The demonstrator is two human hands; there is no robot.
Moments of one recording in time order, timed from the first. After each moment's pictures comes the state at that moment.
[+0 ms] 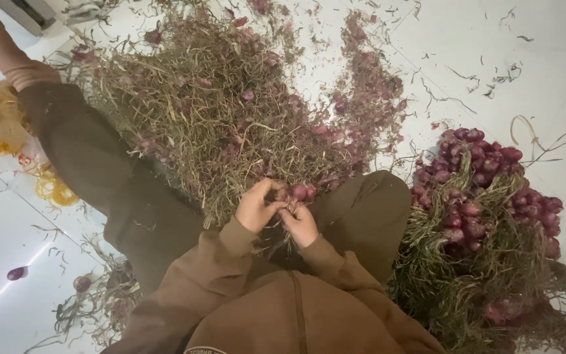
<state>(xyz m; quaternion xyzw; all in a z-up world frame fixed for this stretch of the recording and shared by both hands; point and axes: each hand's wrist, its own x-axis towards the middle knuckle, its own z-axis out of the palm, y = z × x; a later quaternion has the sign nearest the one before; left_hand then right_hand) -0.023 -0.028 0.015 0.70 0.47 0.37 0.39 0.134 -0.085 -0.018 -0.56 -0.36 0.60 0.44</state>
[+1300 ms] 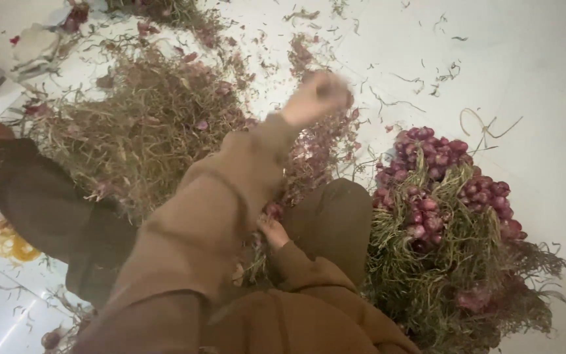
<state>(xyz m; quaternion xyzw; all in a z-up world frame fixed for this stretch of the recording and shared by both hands) 0.182 0.181 0.194 0.78 0.26 0.20 0.53 0.174 -0.065 -0.165 -0.64 -0.16 0.67 0.34</state>
